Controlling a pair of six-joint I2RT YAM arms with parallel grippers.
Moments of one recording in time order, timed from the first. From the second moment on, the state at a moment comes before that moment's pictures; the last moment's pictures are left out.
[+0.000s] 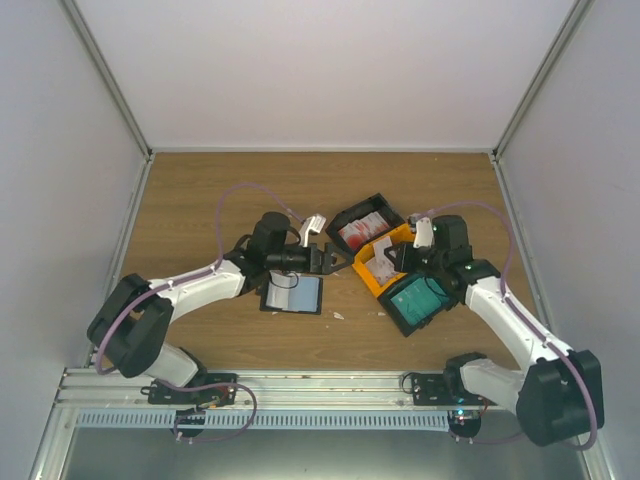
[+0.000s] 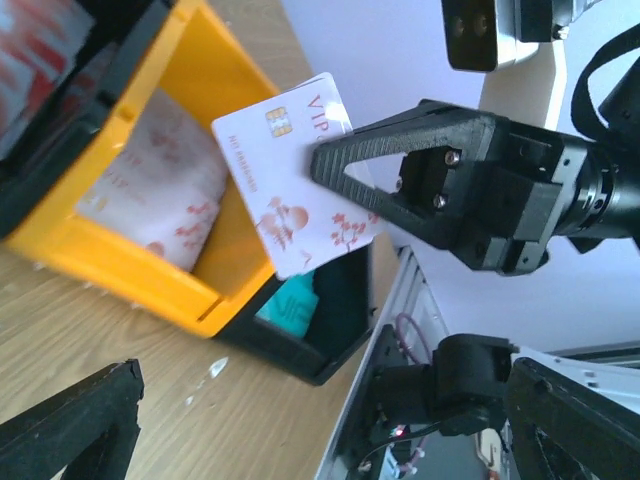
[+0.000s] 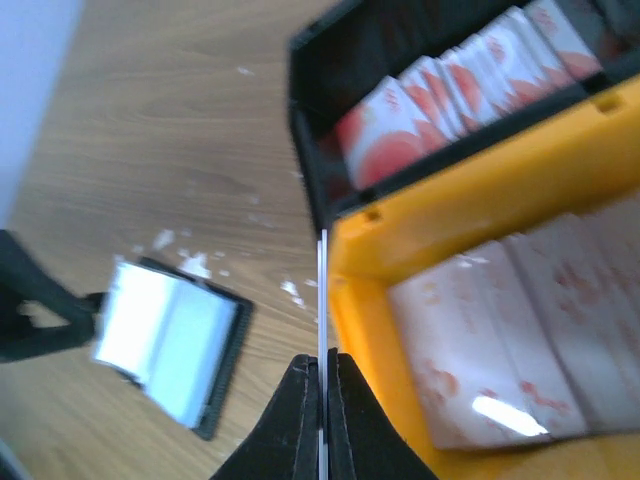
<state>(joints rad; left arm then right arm) -0.64 1.45 0.77 0.23 0.67 -0.74 0.26 1.11 0.69 -0.36 -0.41 0.34</state>
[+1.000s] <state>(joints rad) -0.70 1.51 0.83 0.44 0.74 -0.93 0.25 0.99 0.49 0.37 -0.96 0.88</state>
